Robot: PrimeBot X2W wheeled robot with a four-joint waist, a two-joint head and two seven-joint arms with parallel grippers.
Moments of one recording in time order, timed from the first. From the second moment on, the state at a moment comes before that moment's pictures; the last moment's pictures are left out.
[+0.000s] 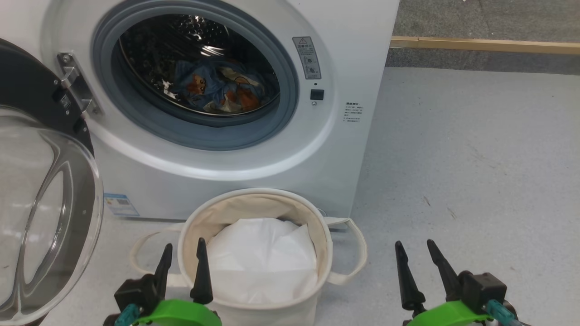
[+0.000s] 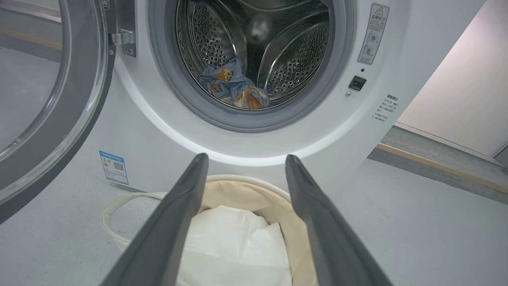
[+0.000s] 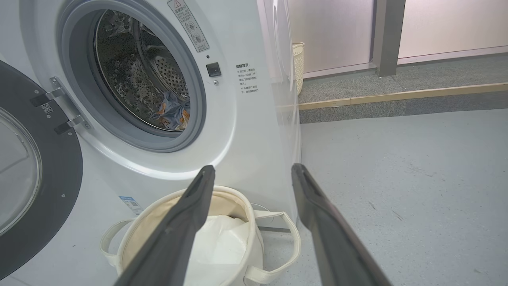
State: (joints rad) left arm -0.12 0.04 -0.21 0.38 -0.39 0.10 -0.26; right arm 0.01 -0.05 0.22 0.23 0.27 0.13 -0.26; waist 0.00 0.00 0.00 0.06
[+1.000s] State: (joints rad) left arm -0.12 0.04 -0.21 0.37 -0.33 0.14 -0.26; right arm 0.02 -0.05 0.22 0.24 0.26 0.13 -0.26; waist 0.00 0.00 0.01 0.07
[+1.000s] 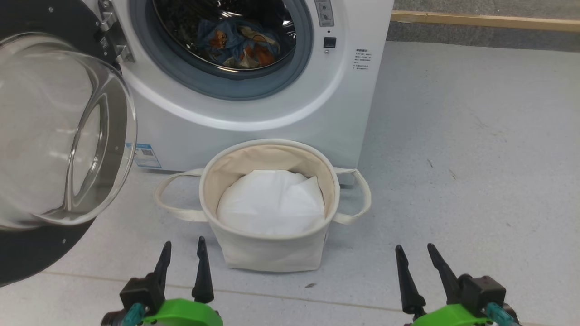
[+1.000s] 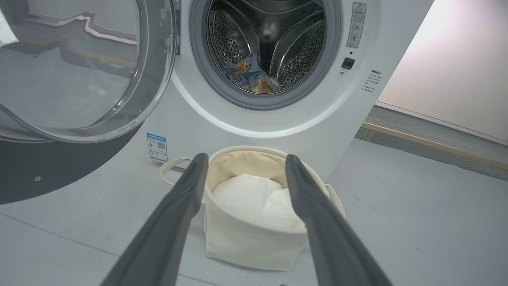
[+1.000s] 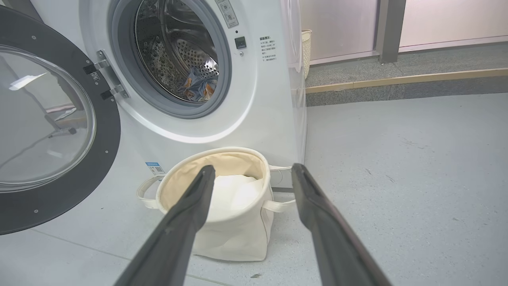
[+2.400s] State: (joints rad) left arm -0.09 0.05 -0.17 0.37 -0.27 0.13 -0.26; right arm 0.05 -0.05 0.25 0.19 0.27 0.13 -0.26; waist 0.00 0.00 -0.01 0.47
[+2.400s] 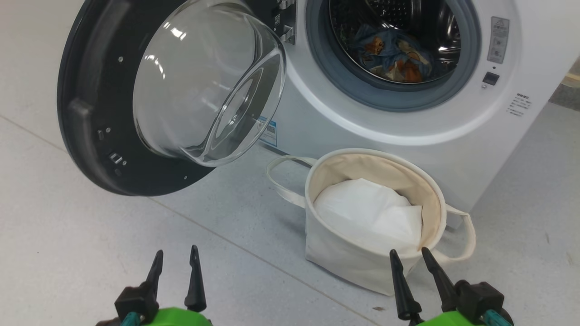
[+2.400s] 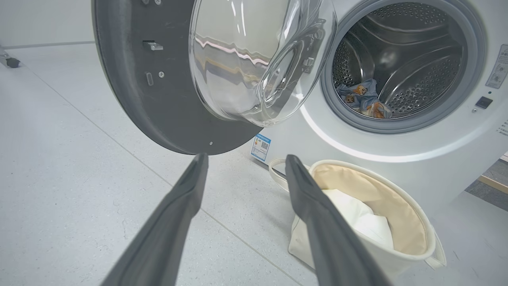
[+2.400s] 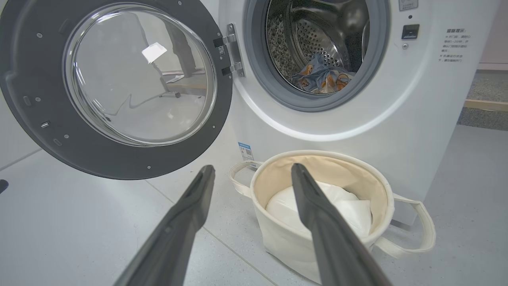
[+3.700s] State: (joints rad) left arm -0.47 0.29 0.35 0.43 -1.17 -0.12 -0.01; right arm -0.03 -0.05 0.24 0.21 0.23 0.13 -0.26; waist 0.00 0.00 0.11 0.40
